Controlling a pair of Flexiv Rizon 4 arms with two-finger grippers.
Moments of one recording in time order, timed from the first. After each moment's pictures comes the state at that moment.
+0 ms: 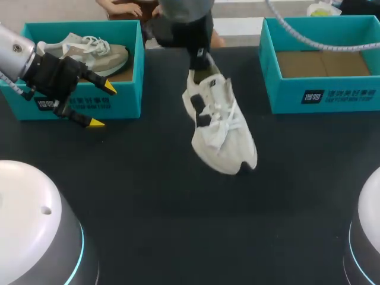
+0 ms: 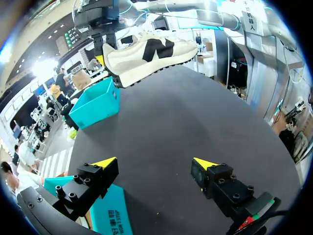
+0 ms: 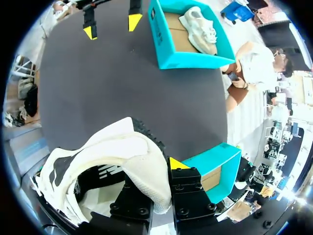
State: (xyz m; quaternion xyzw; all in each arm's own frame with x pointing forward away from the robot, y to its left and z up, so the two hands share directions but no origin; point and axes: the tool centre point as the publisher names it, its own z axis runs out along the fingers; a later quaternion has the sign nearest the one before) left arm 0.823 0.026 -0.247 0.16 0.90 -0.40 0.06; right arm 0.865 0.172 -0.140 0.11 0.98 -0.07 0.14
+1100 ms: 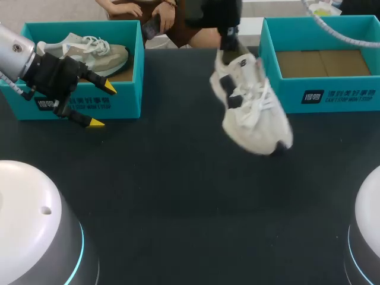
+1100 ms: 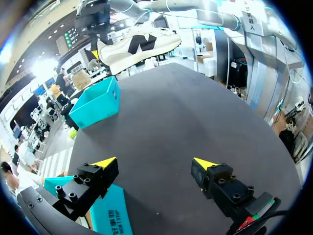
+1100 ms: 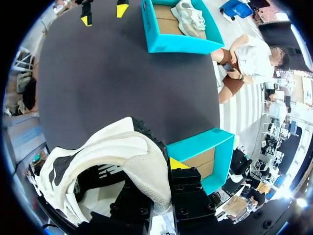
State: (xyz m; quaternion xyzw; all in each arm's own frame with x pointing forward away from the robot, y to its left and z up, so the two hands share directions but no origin) left arm 0.823 0.027 -0.247 0.16 0.90 -0.40 0.06; right arm 0.896 0.095 -0.121 0.11 0.98 -0.11 0.14
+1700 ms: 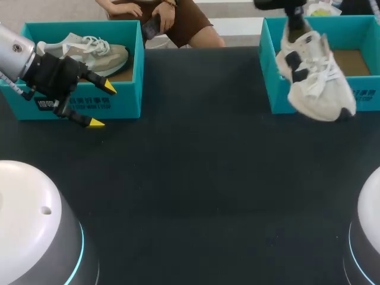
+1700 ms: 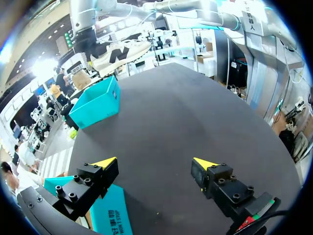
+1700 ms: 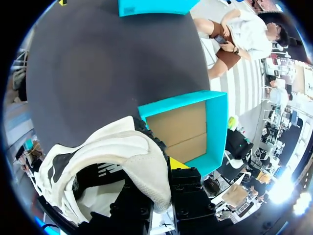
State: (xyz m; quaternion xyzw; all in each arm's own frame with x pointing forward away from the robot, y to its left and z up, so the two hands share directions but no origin) left arm 0.823 0.026 -0.247 0.16 0.90 -0.40 0.06; right arm 0.980 -0.067 -0.132 0.13 0.97 -0.16 0.14
